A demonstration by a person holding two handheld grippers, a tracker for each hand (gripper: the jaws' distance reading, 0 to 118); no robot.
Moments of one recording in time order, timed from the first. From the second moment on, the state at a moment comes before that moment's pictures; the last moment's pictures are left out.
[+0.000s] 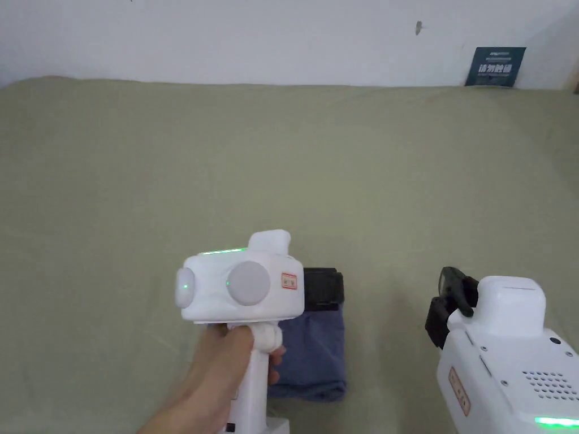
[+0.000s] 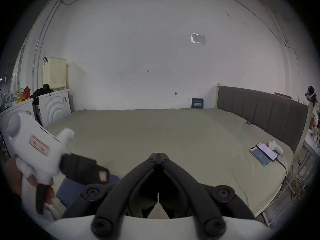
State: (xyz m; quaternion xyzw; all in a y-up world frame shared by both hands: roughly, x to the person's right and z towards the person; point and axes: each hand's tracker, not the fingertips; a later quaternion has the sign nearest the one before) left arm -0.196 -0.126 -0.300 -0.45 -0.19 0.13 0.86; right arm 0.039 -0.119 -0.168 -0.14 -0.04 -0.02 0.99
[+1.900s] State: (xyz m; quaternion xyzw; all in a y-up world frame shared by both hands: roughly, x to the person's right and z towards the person) left arm -0.347 -0.241 -0.338 -0.53 -0.29 0.31 0.73; right arm 0.013 -0.259 -0.305 -0.47 0.31 -0.34 0.75
